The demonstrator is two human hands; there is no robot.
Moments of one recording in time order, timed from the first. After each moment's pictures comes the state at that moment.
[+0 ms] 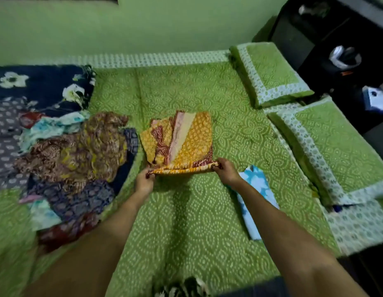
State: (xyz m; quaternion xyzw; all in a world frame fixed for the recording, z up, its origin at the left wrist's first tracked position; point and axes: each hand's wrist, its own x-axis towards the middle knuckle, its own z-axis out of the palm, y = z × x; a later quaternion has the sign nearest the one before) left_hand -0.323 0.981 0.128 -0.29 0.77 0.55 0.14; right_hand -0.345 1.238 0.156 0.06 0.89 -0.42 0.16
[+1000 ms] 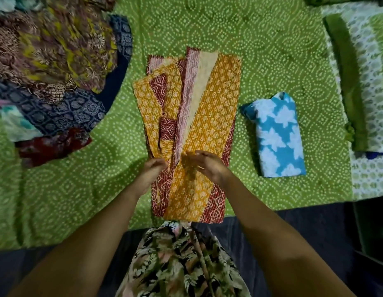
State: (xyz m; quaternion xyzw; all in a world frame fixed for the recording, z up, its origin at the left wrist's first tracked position) left_hand -0.178 0.989 -0.001 -0.35 0.67 0.57 0.32; right_hand -0.214 1.180 0.010 0.33 0.57 -0.64 0.40
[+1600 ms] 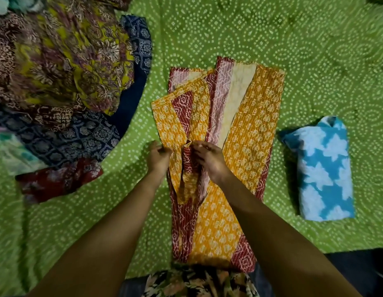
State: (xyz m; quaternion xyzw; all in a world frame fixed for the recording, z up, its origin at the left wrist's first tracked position) left_hand -0.321 0.942 -0.069 -0.45 0.70 0.53 0.18; right_hand -0.334 1.079 -0.056 0.36 0.58 -0.67 0.30
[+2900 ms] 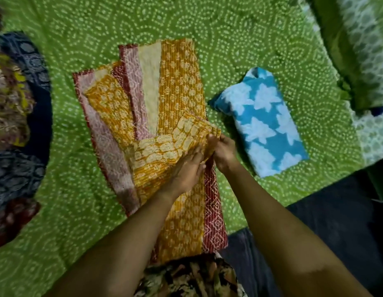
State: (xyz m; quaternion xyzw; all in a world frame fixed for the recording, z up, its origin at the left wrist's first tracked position) left_hand -0.268 1.140 -0.066 0.24 0.87 0.29 0.32; right_hand -0.286 1.268 -0.063 0.51 0.51 -0.69 0.10
